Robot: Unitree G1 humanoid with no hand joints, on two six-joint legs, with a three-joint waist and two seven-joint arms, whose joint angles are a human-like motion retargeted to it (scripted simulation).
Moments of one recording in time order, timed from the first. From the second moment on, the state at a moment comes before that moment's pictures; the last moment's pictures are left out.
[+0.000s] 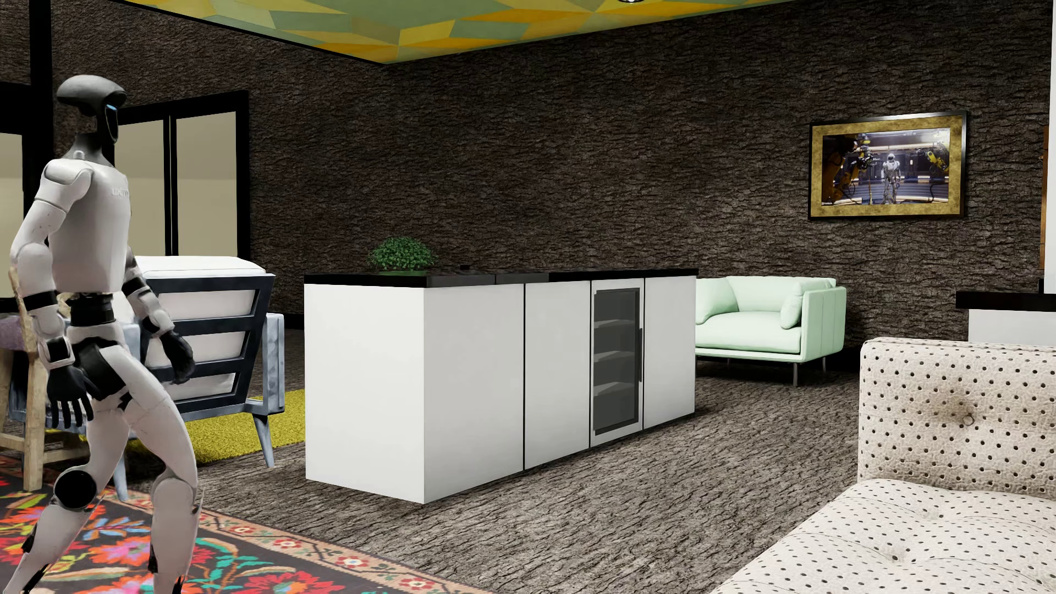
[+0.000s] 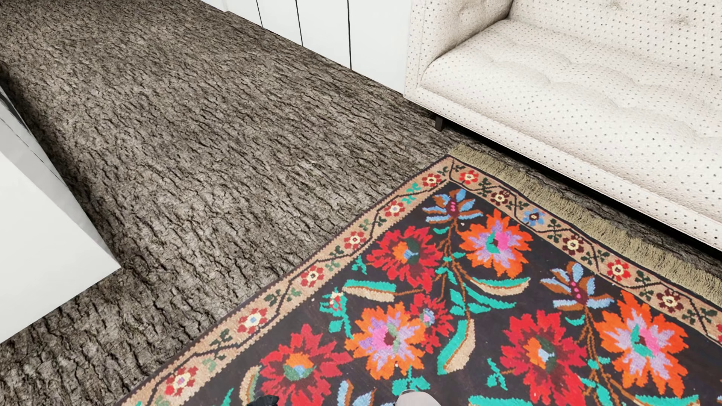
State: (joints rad) body 0.23 -0.42 -0.22 -0.17 -0.13 -0.06 0.00 0.00 0.09 0.40 0.62 0.07 0.32 -0.37 -0.11 0.41 -0.35 0.00 0.00 -0.56 0.48 0.77 0.89 0.00 0.00 0.00 0.00 0.00 0.00
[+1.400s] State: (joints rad) body -0.59 0.25 0.17 -0.01 -0.17 -0.02 0.00 0.00 0.07 0.51 0.56 0.34 0.33 -0.11 -0.36 0.36 -0.42 0.00 0.00 -0.65 0.45 0.93 0.74 0.00 0.00 0.00 0.00 0.00 0.00
